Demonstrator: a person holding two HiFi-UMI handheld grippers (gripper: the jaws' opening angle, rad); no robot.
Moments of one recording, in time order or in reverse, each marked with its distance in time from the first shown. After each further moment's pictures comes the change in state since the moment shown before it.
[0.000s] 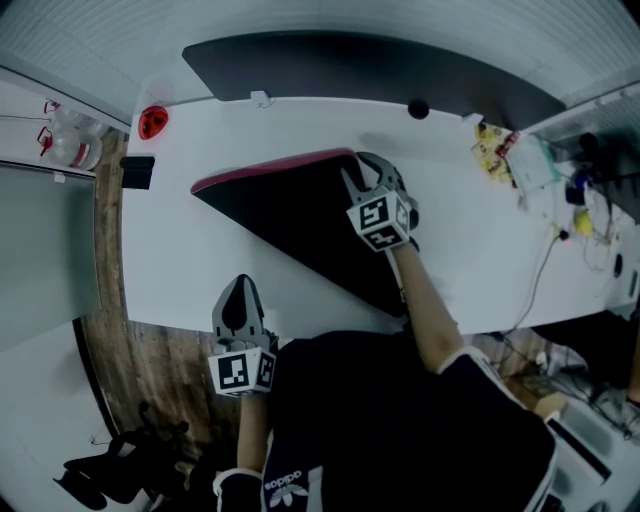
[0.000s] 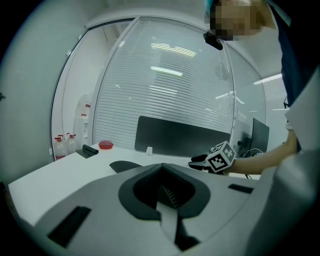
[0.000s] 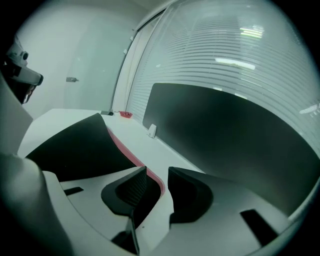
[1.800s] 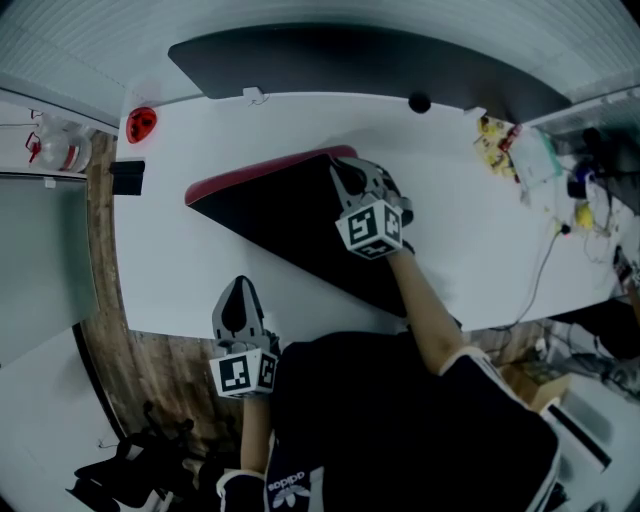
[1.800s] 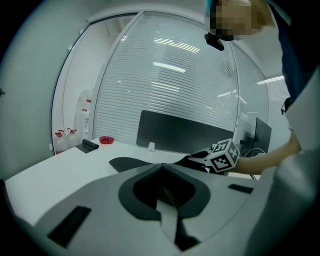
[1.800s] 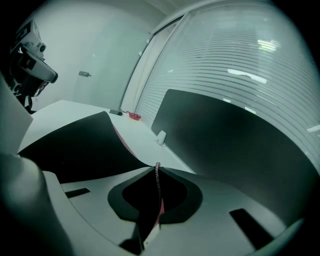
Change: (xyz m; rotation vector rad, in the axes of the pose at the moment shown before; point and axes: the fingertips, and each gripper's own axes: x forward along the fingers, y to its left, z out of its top) left arm 0.018 0.015 -0.010 -0.028 0.042 0.004; right arm 0.010 0.025 0.024 -0.143 -0.062 0.014
